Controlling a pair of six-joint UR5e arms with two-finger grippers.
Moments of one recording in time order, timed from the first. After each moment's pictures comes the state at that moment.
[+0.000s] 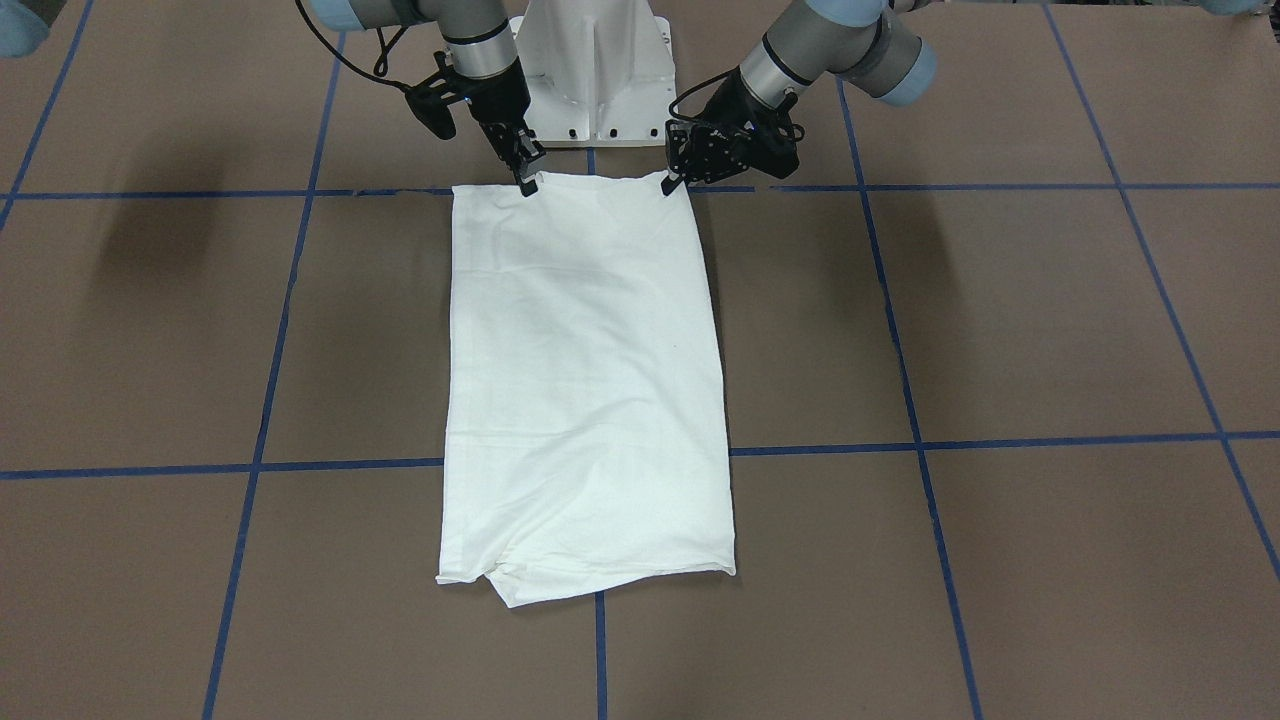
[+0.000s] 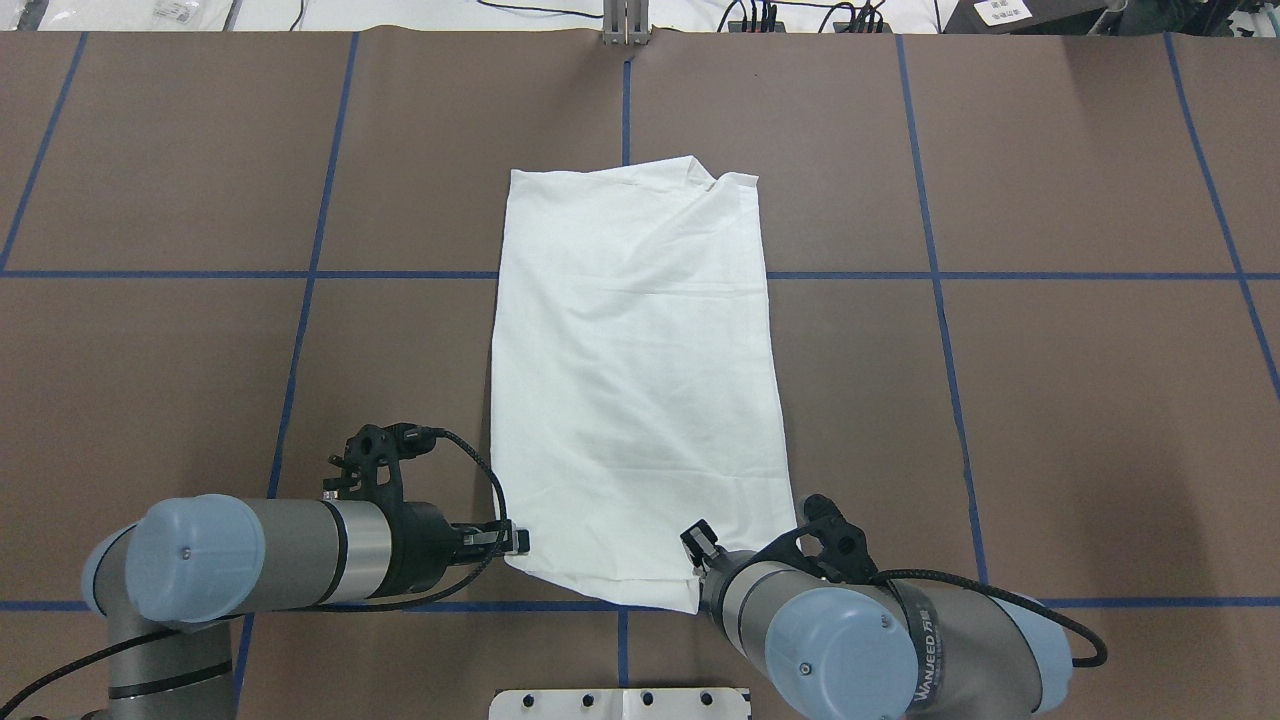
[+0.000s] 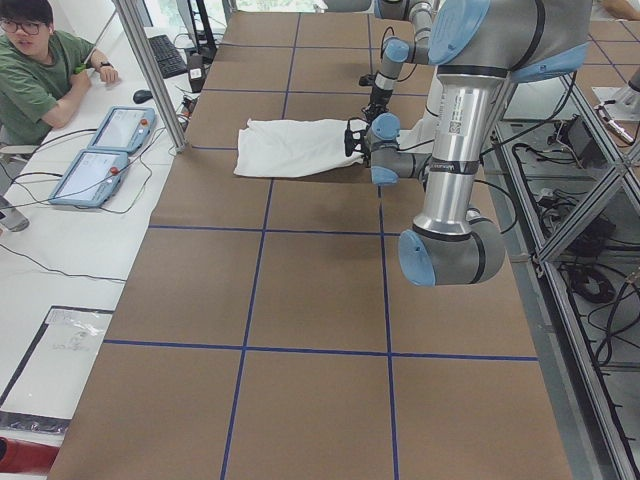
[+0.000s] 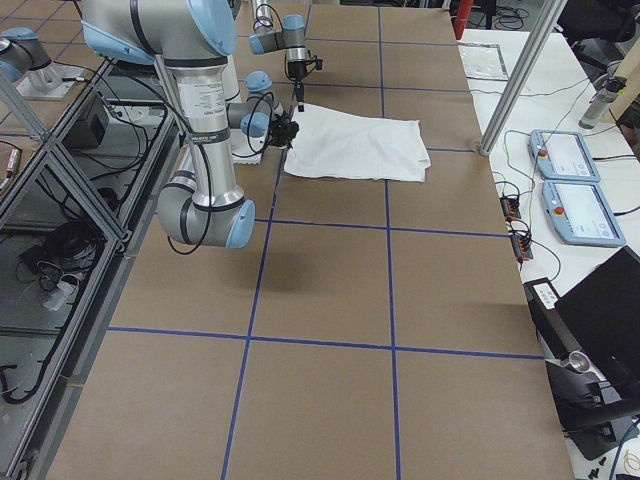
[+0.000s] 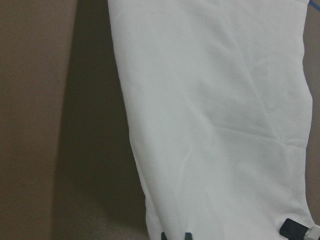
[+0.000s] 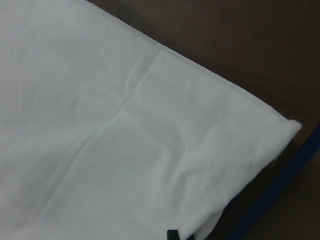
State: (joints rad) left arm -0.25 -1.79 -1.92 -2.39 -1.68 -1.57; right arm 0.10 -1.21 2.02 -1.44 1.41 2.45
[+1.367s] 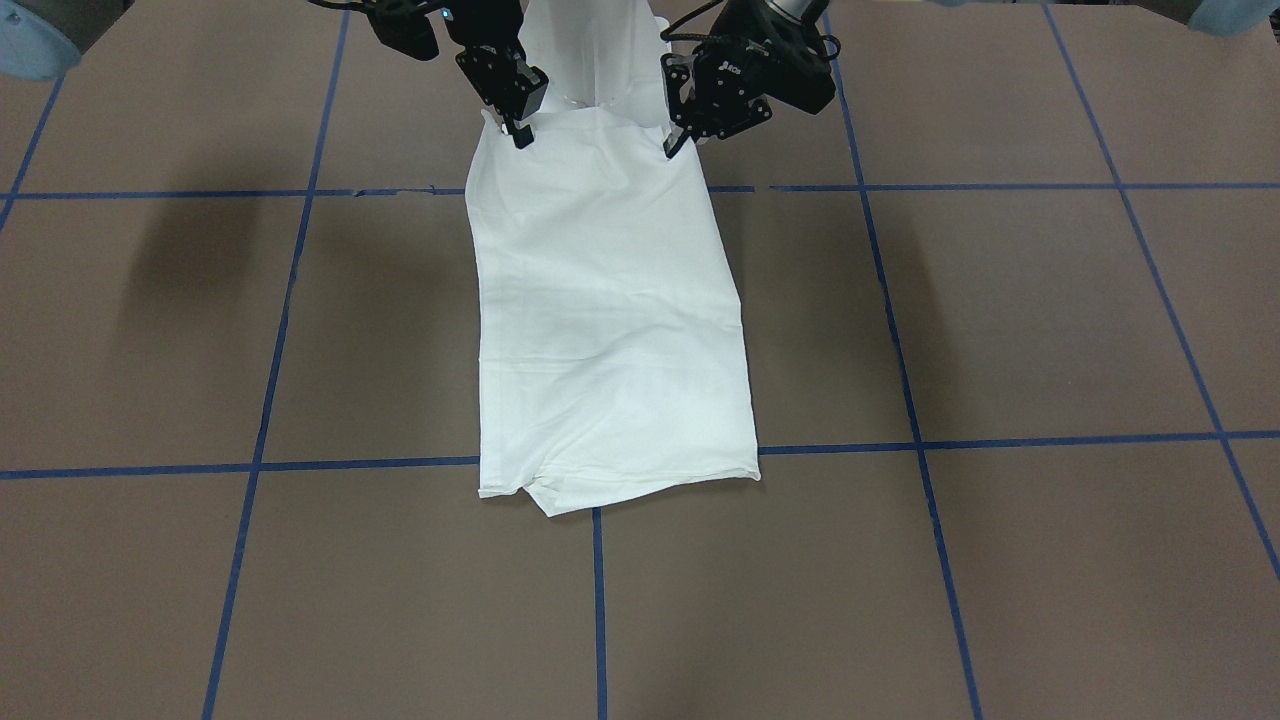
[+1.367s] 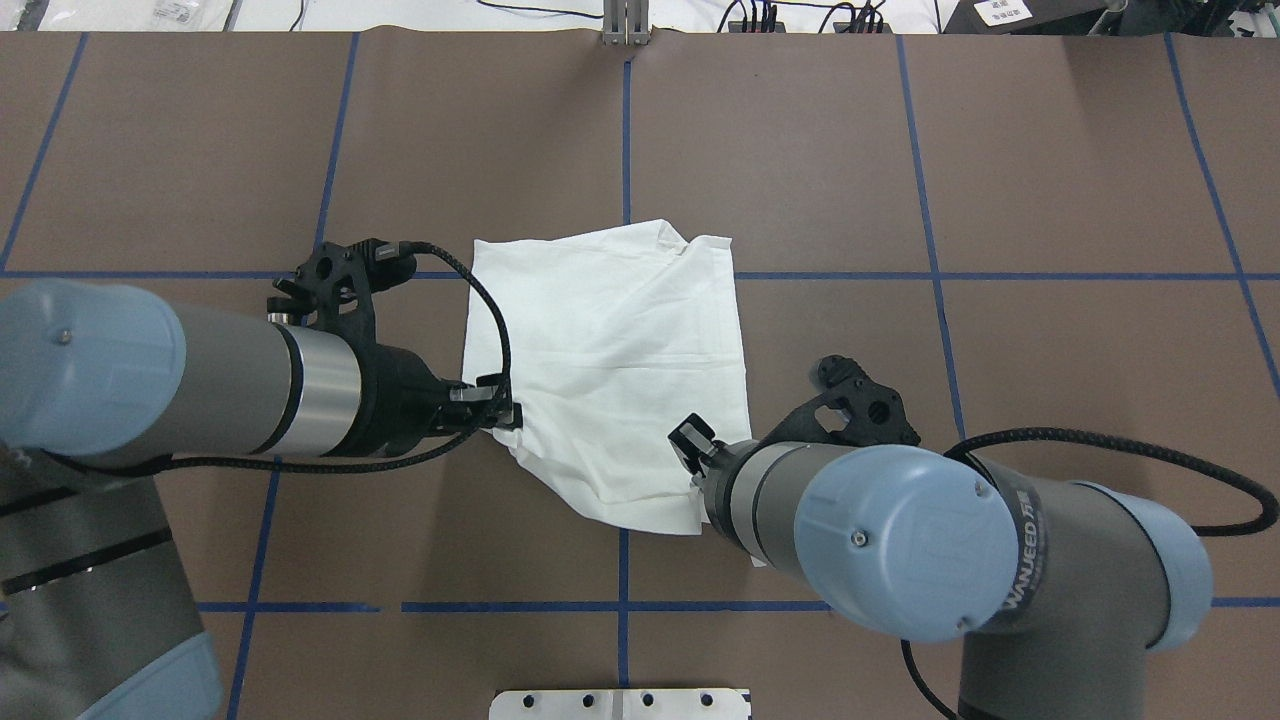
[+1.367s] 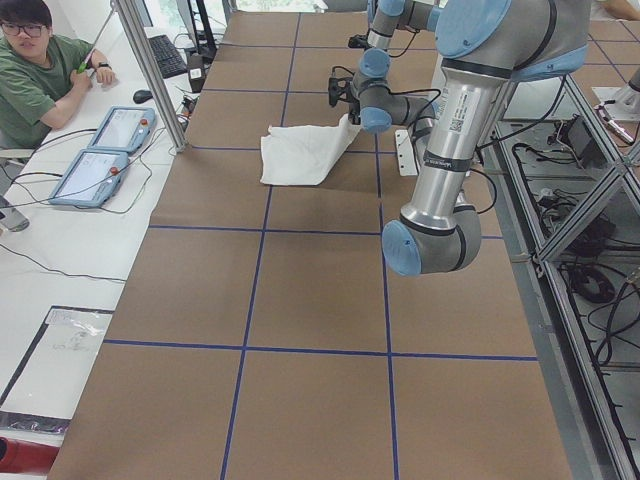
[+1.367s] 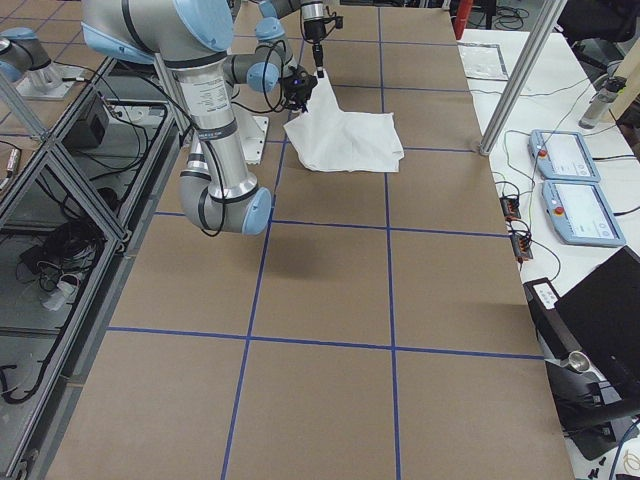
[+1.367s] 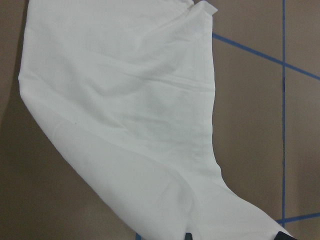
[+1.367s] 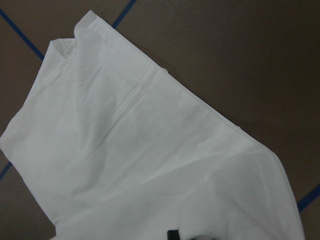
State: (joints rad) left arm -0.53 -1.98 -2.13 -1.87 -1.86 -1.44; right arm 0.28 -1.02 2.20 -1.78 1.50 2.19
